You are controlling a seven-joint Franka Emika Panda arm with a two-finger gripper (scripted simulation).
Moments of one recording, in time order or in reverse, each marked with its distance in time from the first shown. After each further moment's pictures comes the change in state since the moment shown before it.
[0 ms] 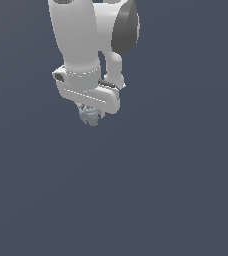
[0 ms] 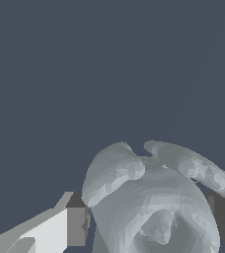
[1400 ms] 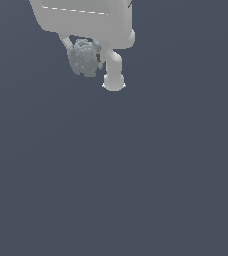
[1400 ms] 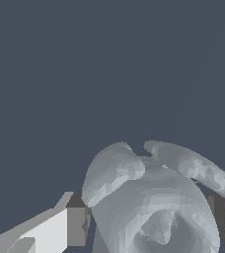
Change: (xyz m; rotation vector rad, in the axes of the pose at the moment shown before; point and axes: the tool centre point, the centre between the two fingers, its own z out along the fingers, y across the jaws) arm -0.003 -0.014 -0.185 0.000 -0.001 -0.001
